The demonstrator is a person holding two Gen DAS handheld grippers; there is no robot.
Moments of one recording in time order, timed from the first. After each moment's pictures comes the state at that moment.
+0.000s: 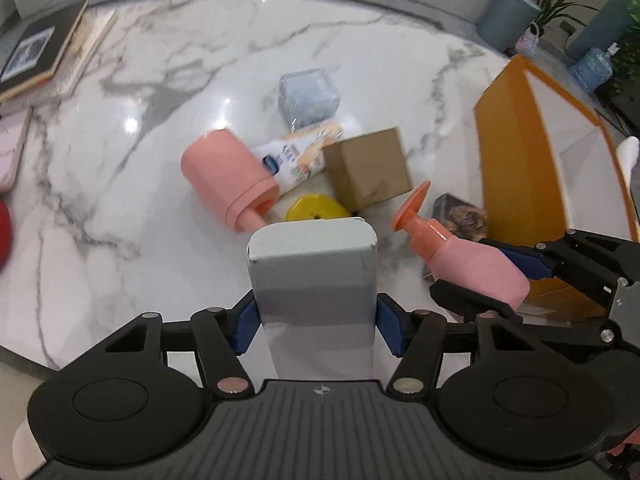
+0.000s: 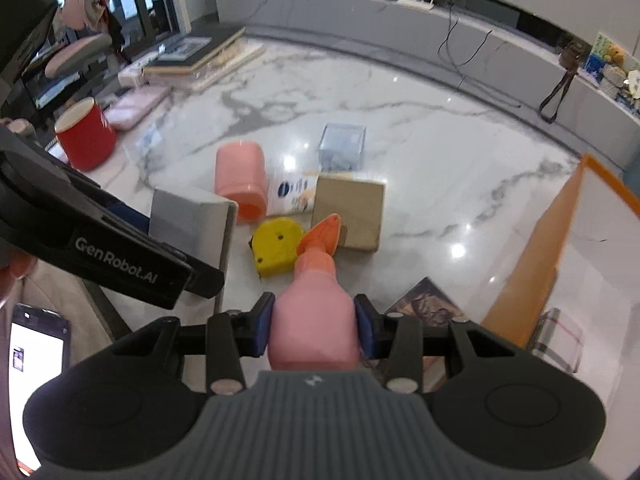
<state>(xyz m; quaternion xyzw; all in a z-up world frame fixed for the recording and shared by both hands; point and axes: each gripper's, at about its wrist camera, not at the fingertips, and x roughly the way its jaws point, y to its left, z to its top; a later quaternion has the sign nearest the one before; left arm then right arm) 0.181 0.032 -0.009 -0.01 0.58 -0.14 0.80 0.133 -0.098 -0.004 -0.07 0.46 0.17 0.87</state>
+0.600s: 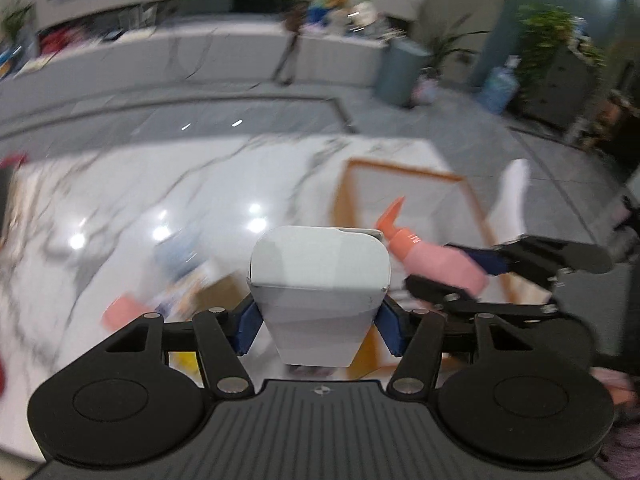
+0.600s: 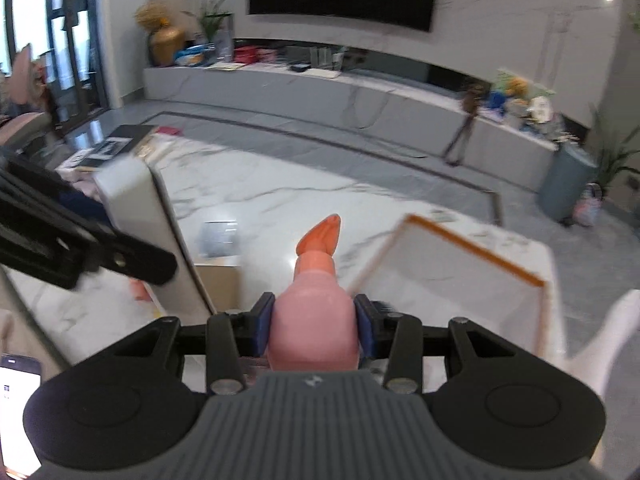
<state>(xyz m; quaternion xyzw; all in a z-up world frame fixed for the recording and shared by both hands) 0.161 -0.070 0.115 0.02 0.45 -0.27 0.85 0.100 -0.204 0.088 -0.06 0.37 0.06 0.93</state>
